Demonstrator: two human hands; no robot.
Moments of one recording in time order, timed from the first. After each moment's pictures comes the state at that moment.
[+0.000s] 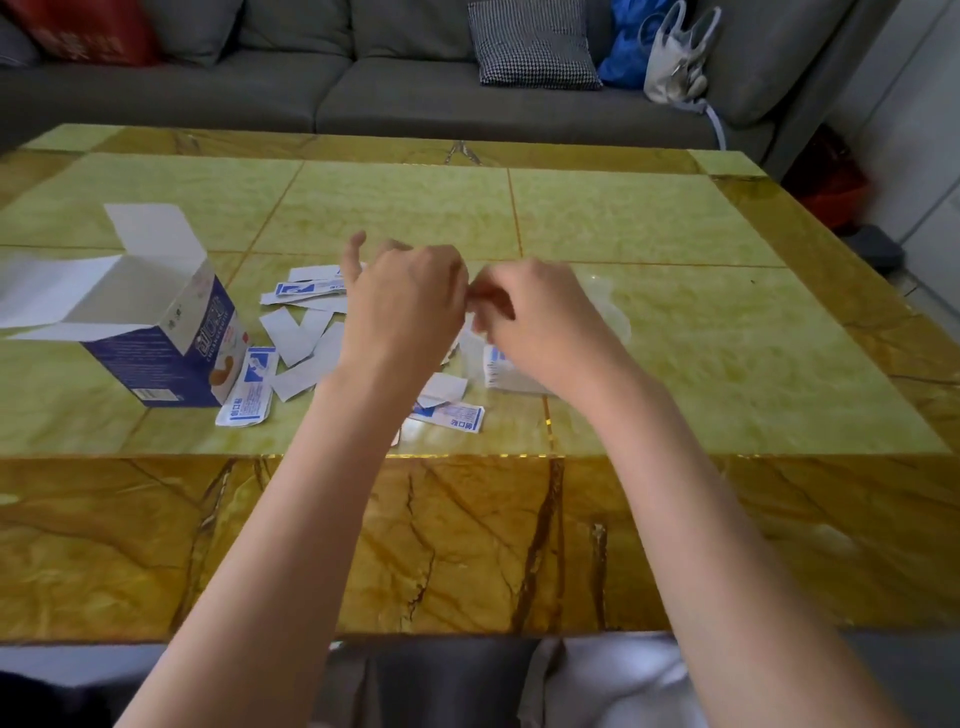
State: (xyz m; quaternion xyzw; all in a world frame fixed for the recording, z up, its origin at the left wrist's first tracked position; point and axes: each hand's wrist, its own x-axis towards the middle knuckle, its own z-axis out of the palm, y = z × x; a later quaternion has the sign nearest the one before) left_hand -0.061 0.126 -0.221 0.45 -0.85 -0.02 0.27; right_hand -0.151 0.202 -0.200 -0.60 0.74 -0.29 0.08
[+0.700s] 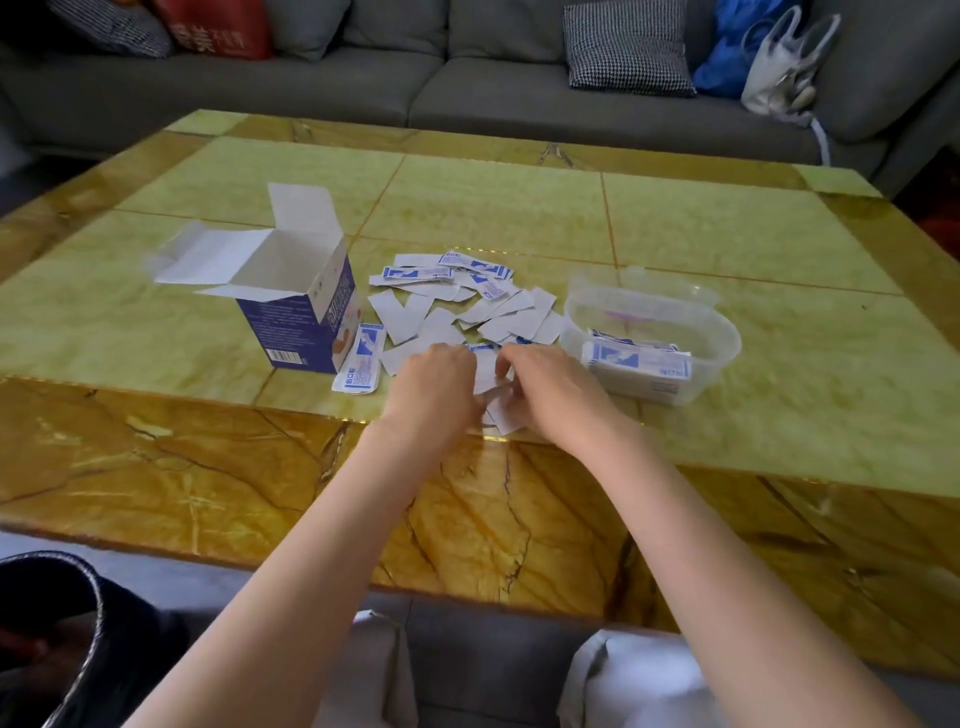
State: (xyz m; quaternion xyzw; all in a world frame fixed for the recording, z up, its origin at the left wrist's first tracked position) left_hand 0.010 0.125 -0.267 0.49 -0.87 -0.08 0.01; right_hand -0.098 0.178 -0.266 -0.66 0.74 -0.11 0.10
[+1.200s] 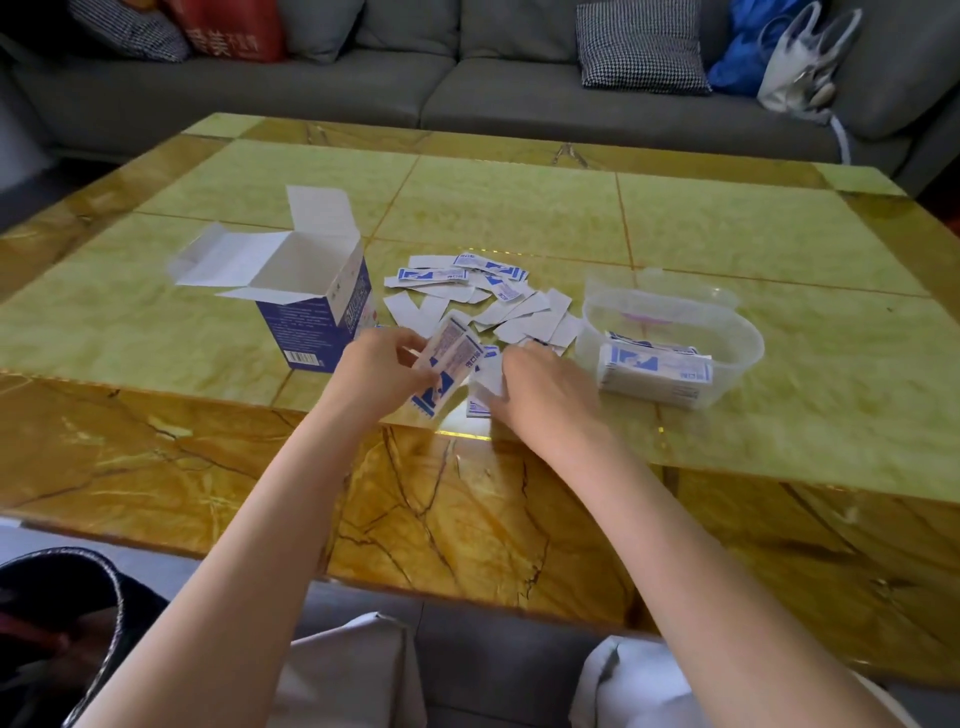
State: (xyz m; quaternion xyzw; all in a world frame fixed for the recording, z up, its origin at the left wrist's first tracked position) left_hand 0.061 0.100 -0.258 0.56 -0.73 -0.34 0.17; right_hand -0.074 0.166 -0.267 -0.63 0.77 -0.05 0.06
